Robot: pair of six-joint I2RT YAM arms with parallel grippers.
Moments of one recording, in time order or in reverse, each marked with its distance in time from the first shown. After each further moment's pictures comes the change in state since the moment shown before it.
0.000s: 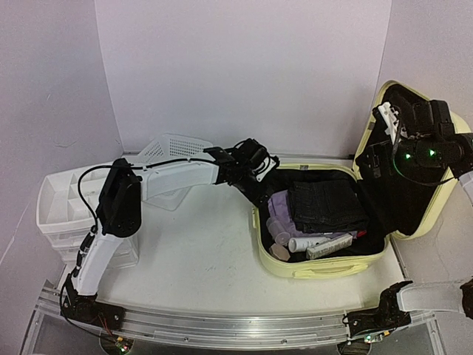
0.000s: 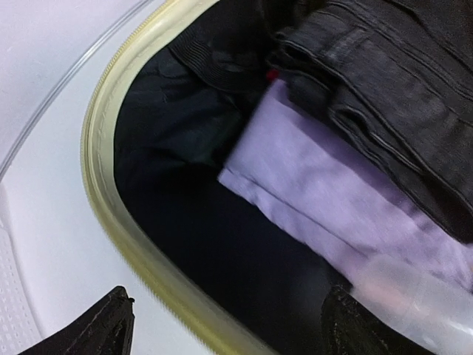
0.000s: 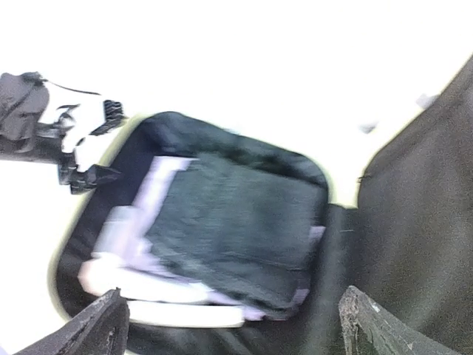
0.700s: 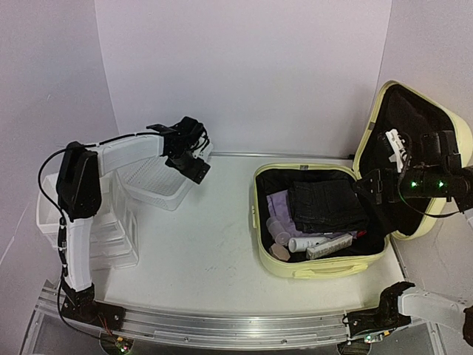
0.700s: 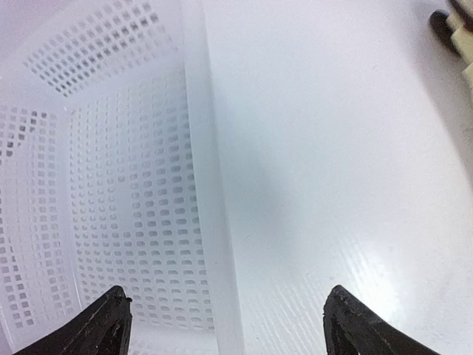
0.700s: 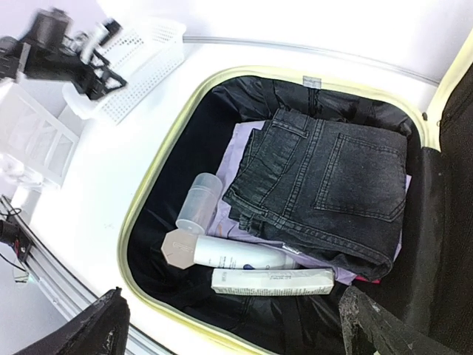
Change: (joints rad) left arm 0.321 -0.302 -0.318 -0.114 -0.094 -0.031; right arm 0.000 -0.212 -0.248 0.007 -0.235 0.204
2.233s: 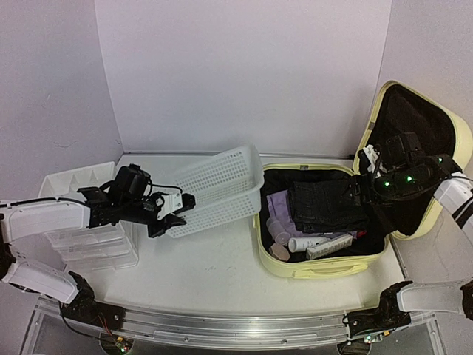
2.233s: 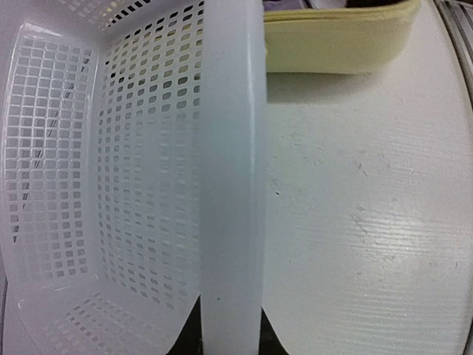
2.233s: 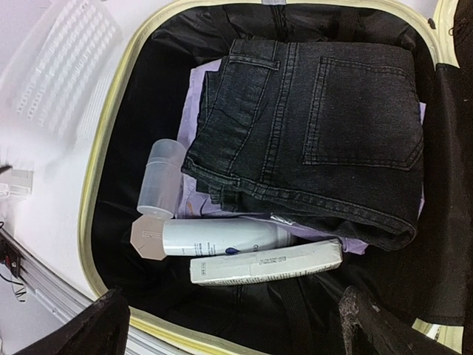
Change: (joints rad) left arm -0.069 -0.801 -1.042 0.512 0.526 0.618; right arm 0.000 0.193 -0.080 0.030 0.056 0.115
